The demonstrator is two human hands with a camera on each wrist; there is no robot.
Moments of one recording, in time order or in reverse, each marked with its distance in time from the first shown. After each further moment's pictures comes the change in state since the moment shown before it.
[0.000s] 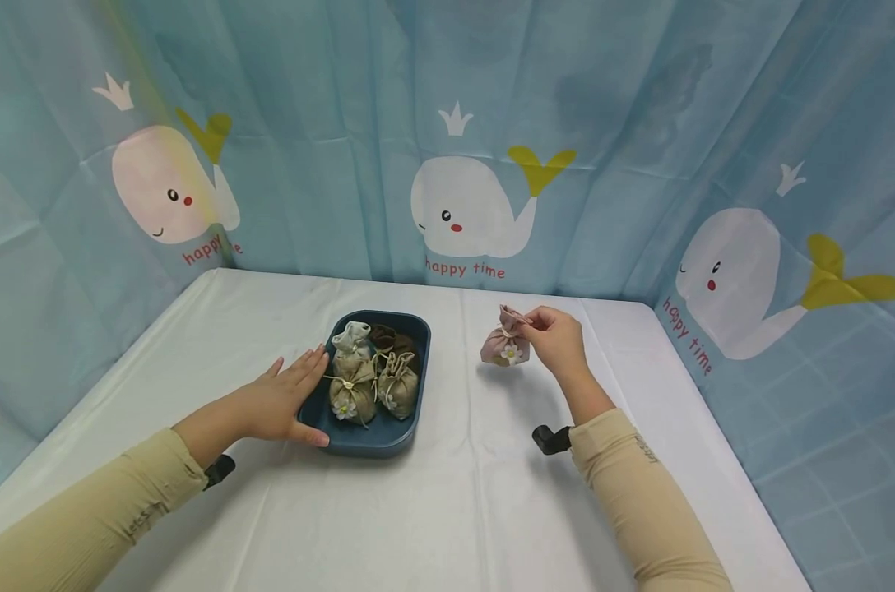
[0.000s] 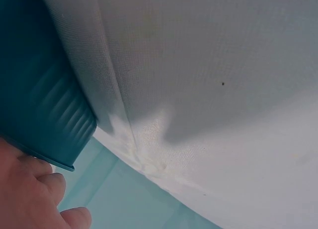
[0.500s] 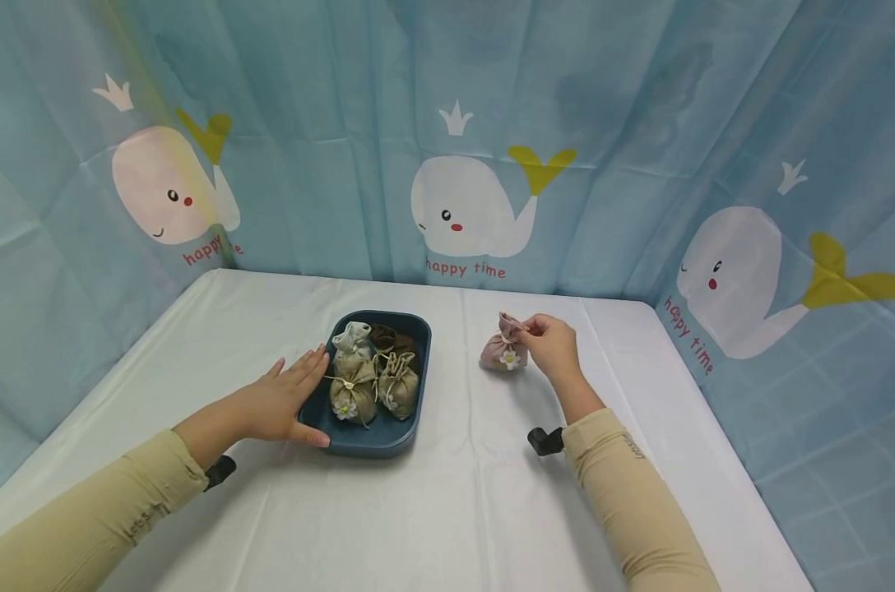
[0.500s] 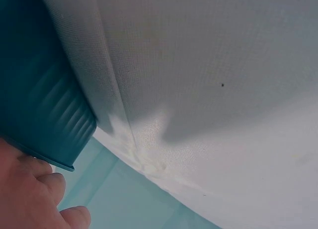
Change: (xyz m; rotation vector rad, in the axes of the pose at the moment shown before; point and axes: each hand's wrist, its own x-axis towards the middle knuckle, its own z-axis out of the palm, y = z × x) left_hand 0.000 0.000 0.000 -0.001 -0.010 -0.001; right_hand 0.006 0.027 0.015 -0.105 -0.007 0.088
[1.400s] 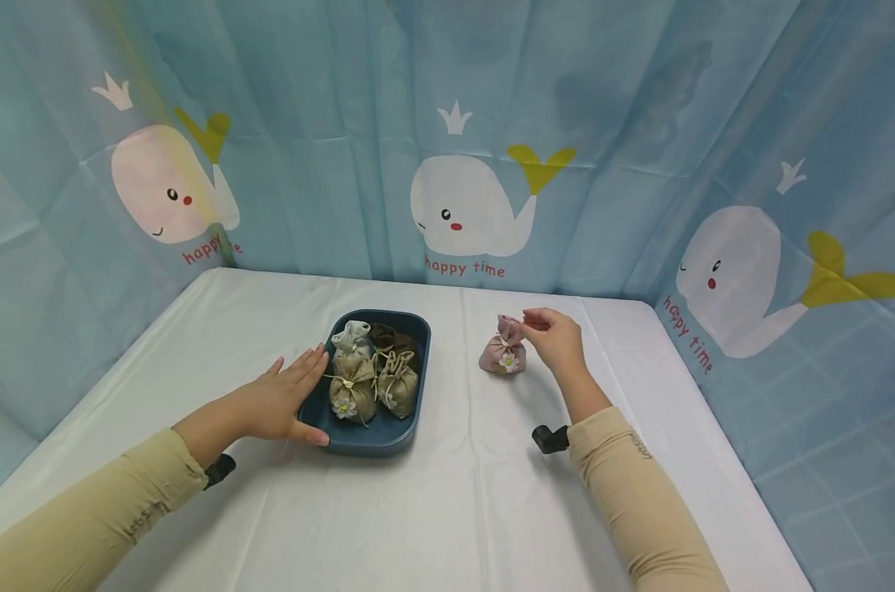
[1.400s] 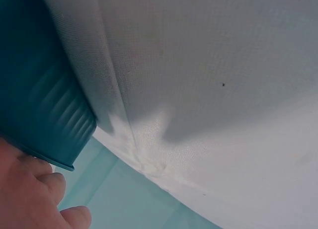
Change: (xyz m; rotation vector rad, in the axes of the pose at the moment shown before) left_hand 0.001 -0.002 0.002 0.002 0.004 -0.001; right_hand -0.001 -0.006 -0.011 0.079 -0.013 -0.038
